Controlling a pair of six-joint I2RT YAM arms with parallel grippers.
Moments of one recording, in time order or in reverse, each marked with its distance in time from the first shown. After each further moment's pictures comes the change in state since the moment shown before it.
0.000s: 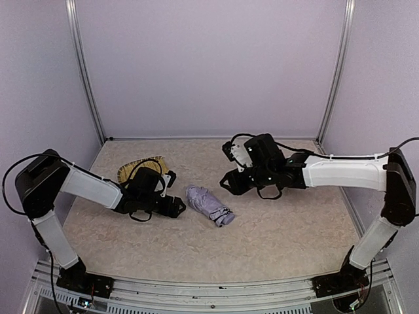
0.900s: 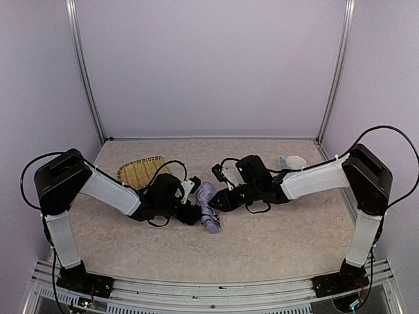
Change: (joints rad) left arm -0.149 0.170 0.117 0.142 -0.011 0.134; right arm -0.047 0.167 -0.128 0.301 -0.305 0.095
